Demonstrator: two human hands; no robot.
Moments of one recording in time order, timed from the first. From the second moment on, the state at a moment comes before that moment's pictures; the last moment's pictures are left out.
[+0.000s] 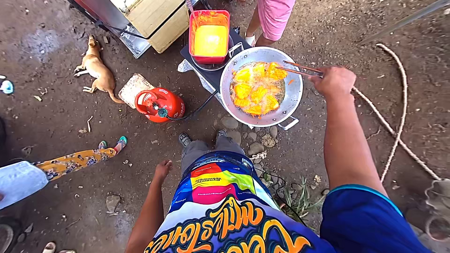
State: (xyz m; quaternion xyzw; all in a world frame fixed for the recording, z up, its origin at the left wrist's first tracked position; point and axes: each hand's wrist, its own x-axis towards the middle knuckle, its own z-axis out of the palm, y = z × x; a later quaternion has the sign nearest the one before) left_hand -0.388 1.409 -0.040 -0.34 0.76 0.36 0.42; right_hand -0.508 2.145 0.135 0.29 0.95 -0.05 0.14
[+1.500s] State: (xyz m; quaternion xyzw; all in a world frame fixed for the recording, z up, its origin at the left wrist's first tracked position) left_hand -0.370 1.402 -0.050 -0.37 0.74 0.39 0.41; right_hand -0.549 2.103 0.161 0.28 0.94 0.06 0.20
